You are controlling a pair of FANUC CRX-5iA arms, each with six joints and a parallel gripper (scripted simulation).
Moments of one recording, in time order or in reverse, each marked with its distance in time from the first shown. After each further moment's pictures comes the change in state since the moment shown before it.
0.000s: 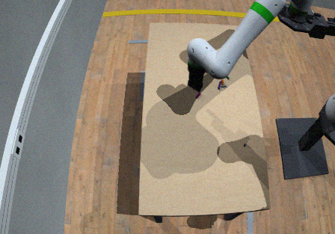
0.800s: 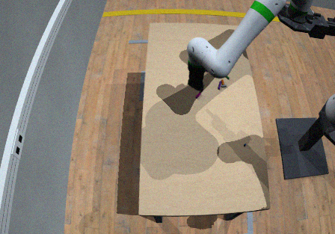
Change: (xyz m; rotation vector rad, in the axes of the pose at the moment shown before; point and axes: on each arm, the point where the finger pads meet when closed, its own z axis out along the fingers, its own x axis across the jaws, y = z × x) left arm 0.000 0.000 0.000 0.000 0.000 0.000; right arm 0.000 0.000 -0.006 0.000 0.000 0.000
